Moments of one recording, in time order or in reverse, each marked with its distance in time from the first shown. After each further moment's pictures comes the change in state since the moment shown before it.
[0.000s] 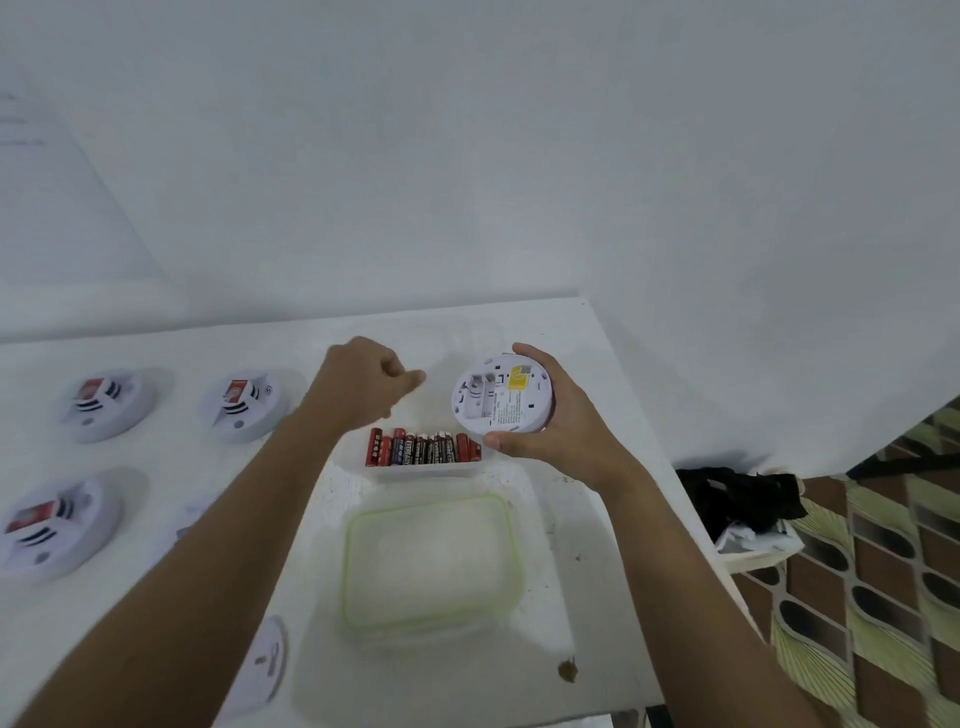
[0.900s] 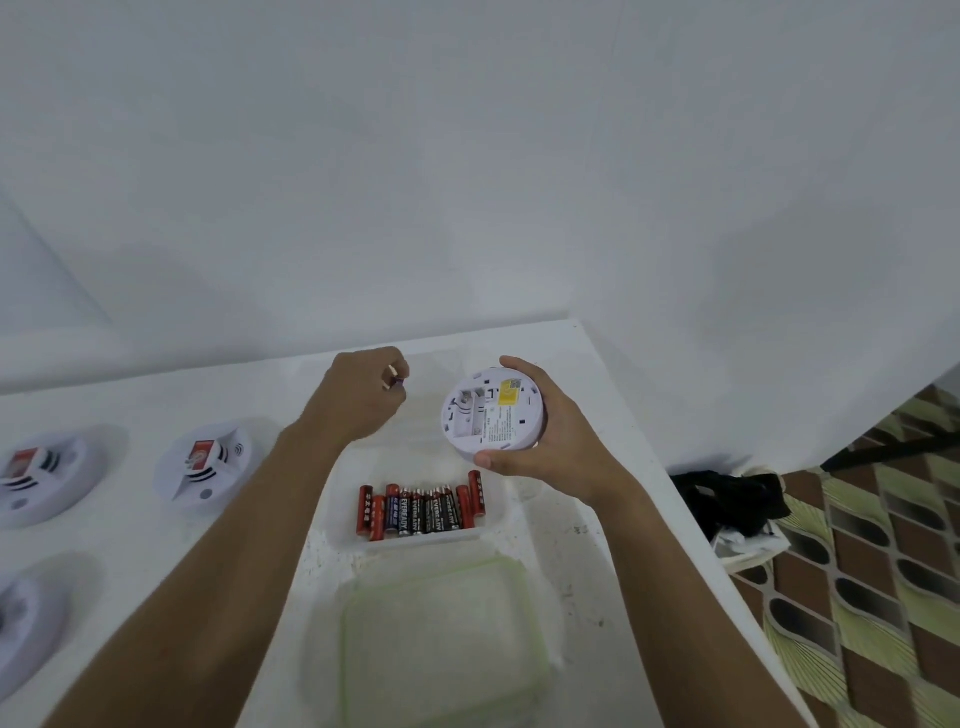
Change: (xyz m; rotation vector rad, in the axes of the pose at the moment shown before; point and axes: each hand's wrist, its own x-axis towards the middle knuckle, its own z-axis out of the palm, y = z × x) left_hand 0.084 -0.026 0.020 -0.022 -0.004 0.148; right_hand 0.046 0.002 0.001 -0.060 0.061 0.002
